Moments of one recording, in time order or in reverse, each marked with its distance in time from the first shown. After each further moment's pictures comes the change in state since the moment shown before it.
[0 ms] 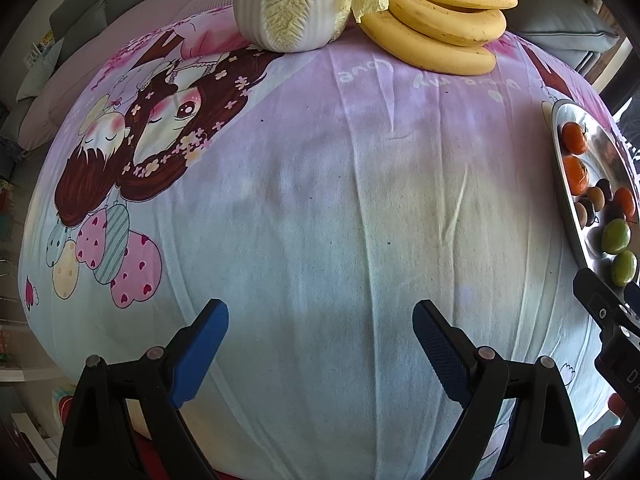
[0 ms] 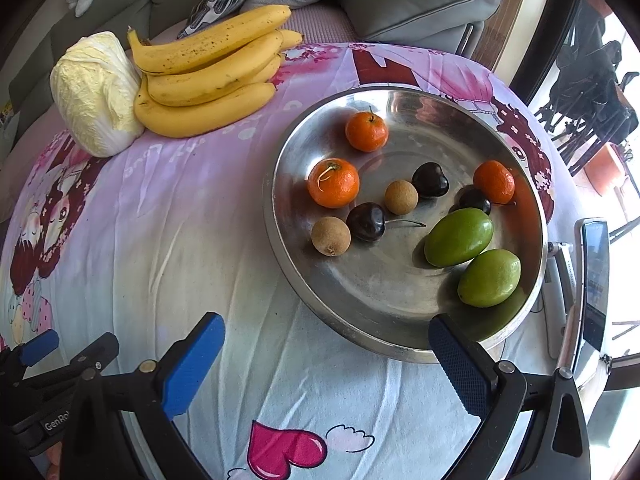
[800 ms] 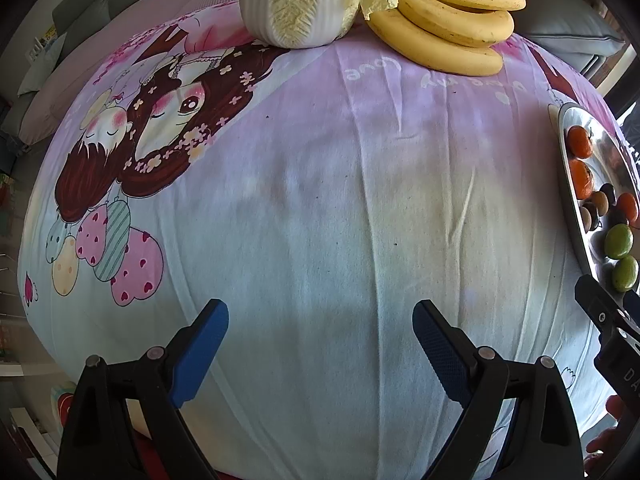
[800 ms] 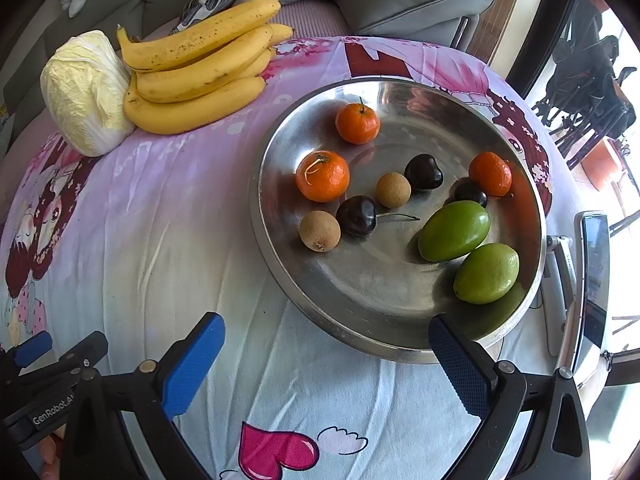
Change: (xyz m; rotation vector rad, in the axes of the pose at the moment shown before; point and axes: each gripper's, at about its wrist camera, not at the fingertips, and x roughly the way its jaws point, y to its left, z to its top) left arm 0.005 0.006 0.001 -0.036 0.011 0.004; right arm 0.006 -0.002 0.001 0.018 0.015 -0.016
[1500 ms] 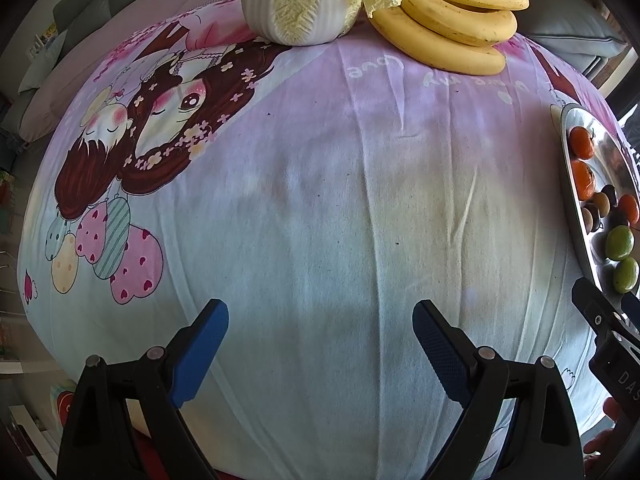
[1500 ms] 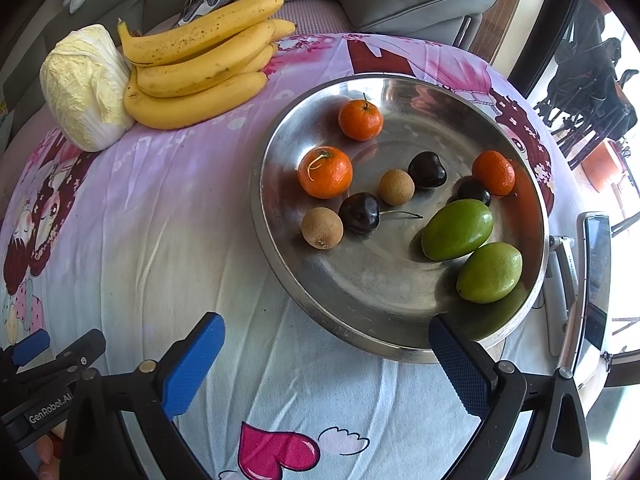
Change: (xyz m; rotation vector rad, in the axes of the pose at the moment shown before) left arm 0.002 0.000 0.000 -0.019 0.005 0.005; right arm 0.003 0.001 -0.001 -0.009 0.007 -0.003
